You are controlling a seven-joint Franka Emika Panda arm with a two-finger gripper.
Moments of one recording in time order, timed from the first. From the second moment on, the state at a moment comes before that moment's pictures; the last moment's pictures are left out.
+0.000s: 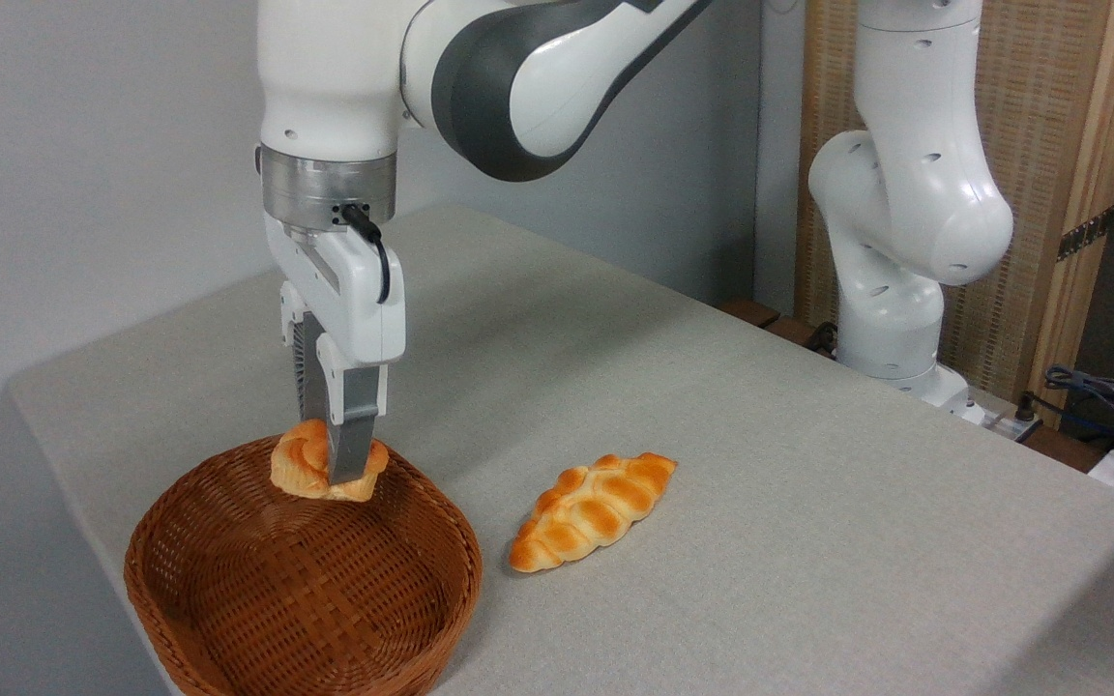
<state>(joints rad) -0.35 0.04 0.23 -1.86 -0.08 2.16 0.84</state>
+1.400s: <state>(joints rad) -0.34 -0.03 0.25 -1.85 -0.08 1.97 0.81</state>
